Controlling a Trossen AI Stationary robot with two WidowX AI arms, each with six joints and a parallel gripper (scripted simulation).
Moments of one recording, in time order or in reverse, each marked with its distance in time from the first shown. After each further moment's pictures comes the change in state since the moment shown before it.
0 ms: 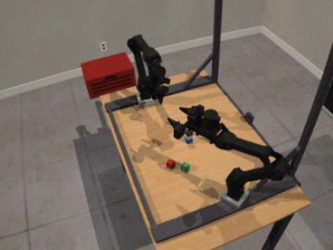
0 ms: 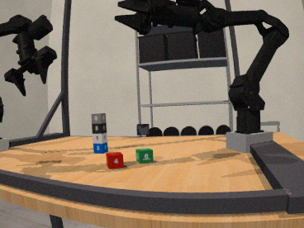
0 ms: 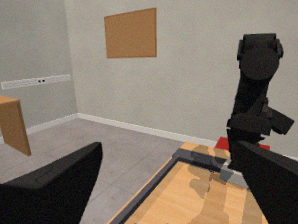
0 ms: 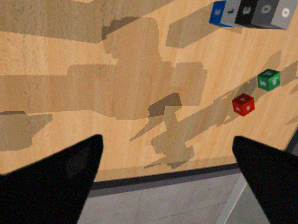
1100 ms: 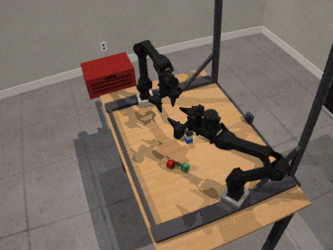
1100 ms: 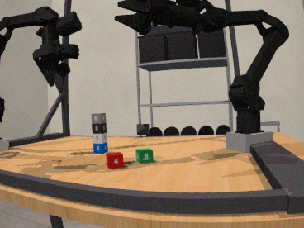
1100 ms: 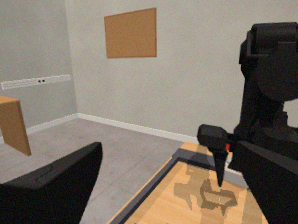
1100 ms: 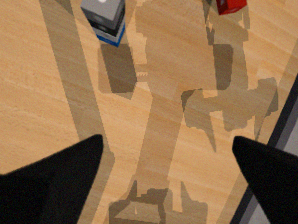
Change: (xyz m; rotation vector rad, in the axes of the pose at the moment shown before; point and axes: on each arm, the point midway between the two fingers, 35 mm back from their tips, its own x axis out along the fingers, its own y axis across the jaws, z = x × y) left arm 0.000 0.000 0.000 0.000 0.000 0.000; right arm 0.029 -0.074 0.016 1.340 0.055 0.134
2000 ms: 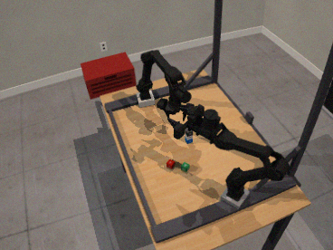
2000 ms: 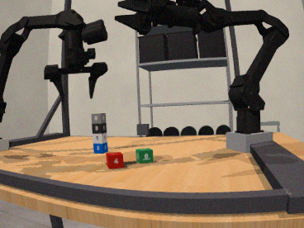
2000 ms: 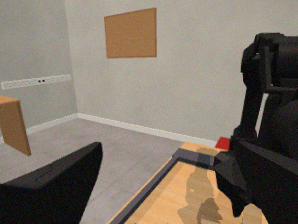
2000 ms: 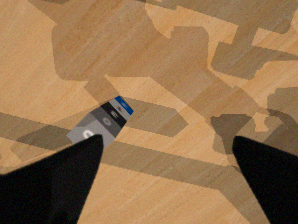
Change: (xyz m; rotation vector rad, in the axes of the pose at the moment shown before) left arm 0.000 0.000 0.000 0.000 0.000 0.000; right arm 0.044 0.008 0.058 1.133 0.116 -0.017
